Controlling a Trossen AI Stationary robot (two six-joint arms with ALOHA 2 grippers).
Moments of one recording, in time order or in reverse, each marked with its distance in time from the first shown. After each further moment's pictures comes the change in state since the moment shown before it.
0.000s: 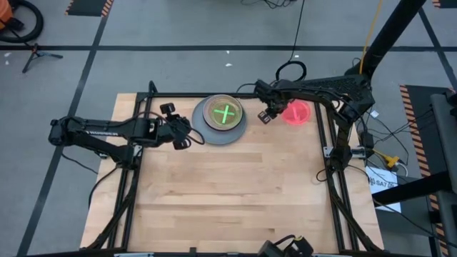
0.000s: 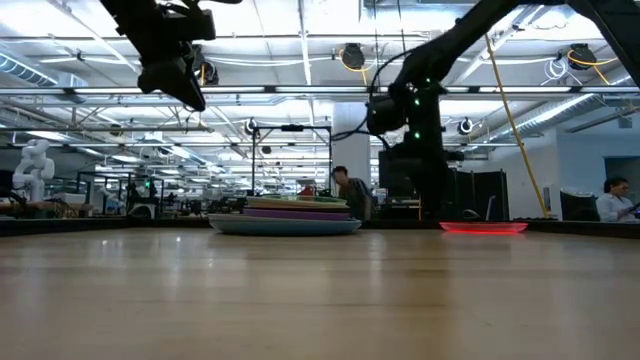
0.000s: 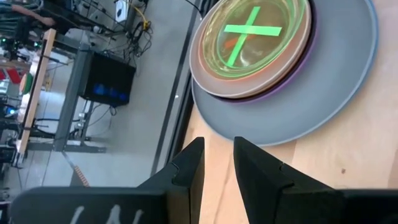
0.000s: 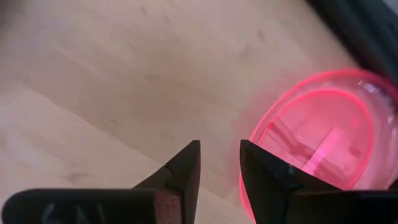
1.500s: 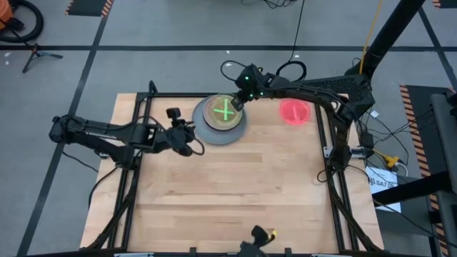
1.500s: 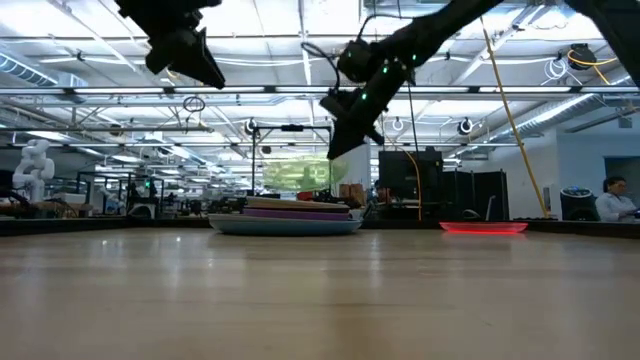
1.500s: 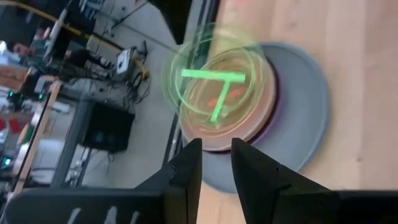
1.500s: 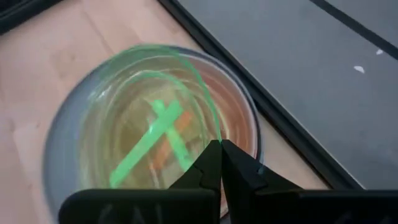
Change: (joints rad) left arm -0.127 0.000 0.000 0.175 -0.021 0.098; right arm 0.090 0.001 0.159 0.572 -0.291 -0.113
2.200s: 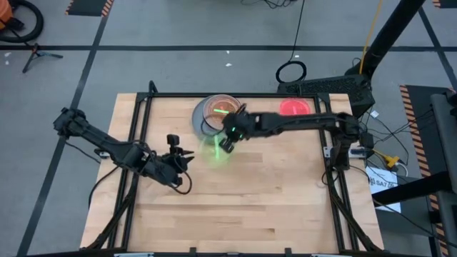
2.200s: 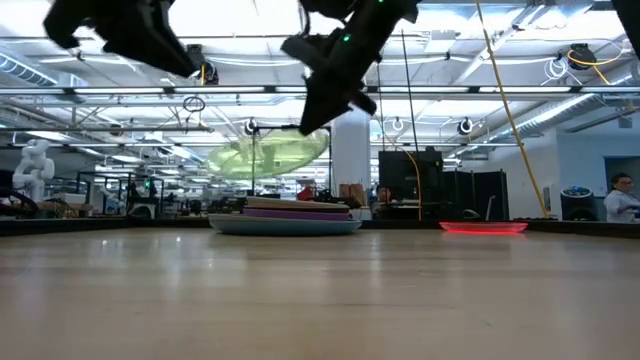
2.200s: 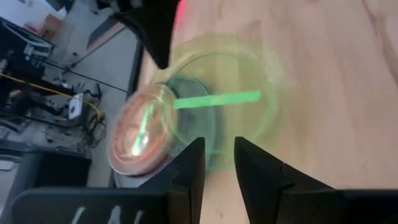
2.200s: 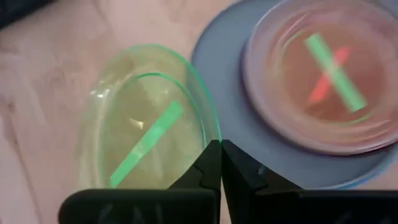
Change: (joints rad) left arm -0.369 -0.001 -0.082 -0.023 -0.001 -0.227; right arm 0.472 -0.035 0.000 -0.135 0.287 0.330
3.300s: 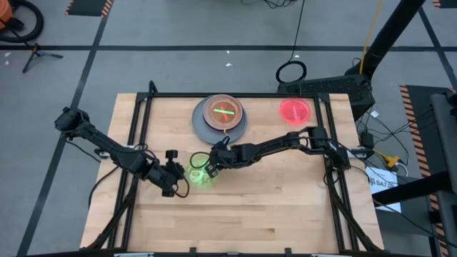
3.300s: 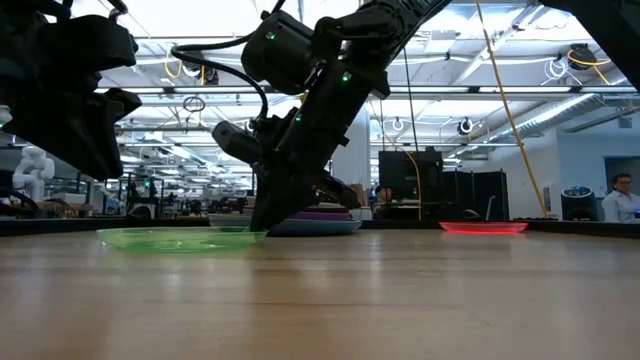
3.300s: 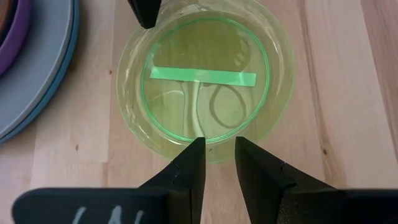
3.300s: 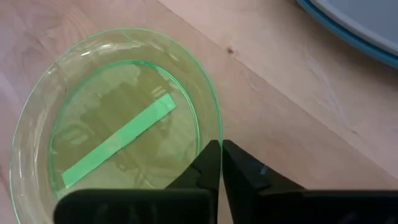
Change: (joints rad) left arm -0.034 0.015 -0.265 0.080 0.376 -0.334; right arm 0.150 0.338 0.000 0.273 0.003 0.427
